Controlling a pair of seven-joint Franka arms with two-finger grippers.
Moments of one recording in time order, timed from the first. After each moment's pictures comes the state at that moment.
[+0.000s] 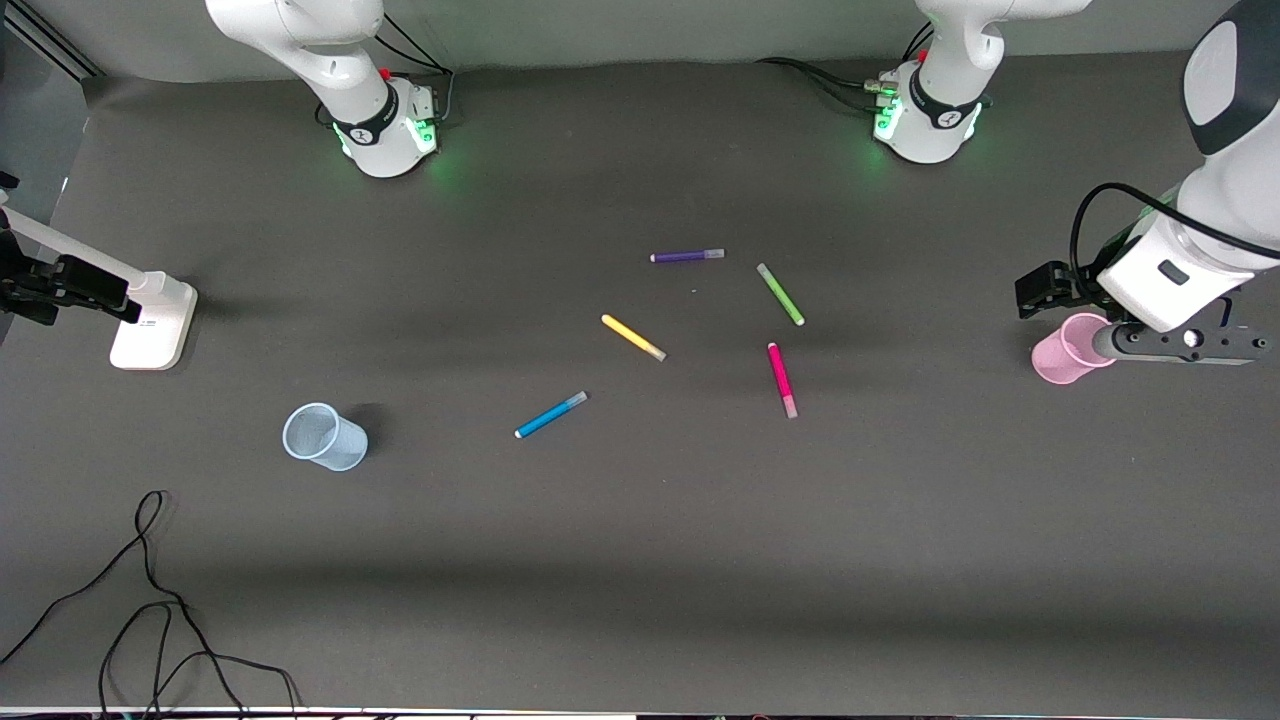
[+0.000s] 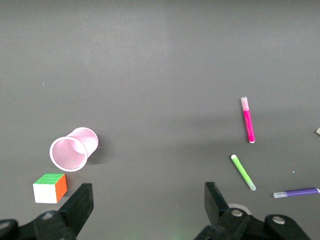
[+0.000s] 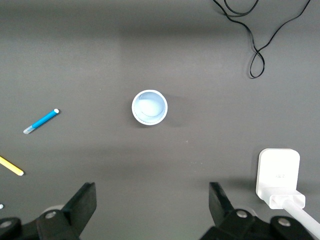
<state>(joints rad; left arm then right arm) -0.05 0.06 -0.08 -1.64 0.01 1.61 -0.07 -0.03 0.05 -0.06 -1.53 0.02 1.57 -0.06</state>
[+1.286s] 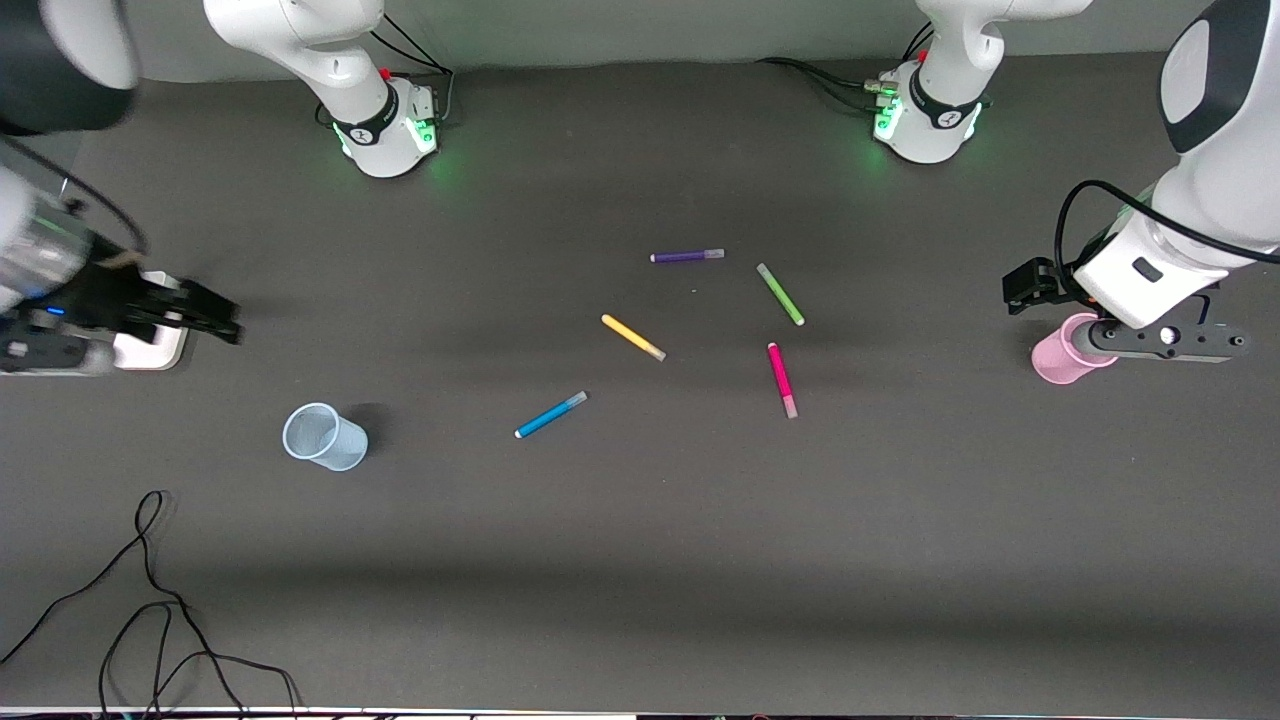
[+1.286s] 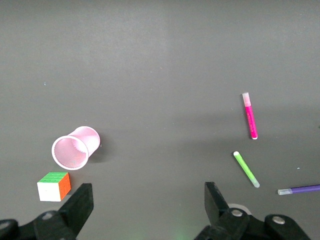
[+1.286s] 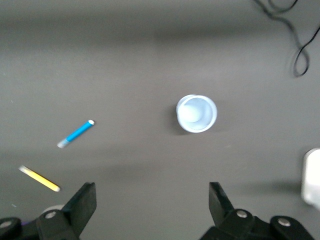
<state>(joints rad) -0.08 0.06 -0.08 -1.64 0.03 1.61 -0.08 0.18 0.11 -0.04 -1.53 0.02 1.64 0.27</state>
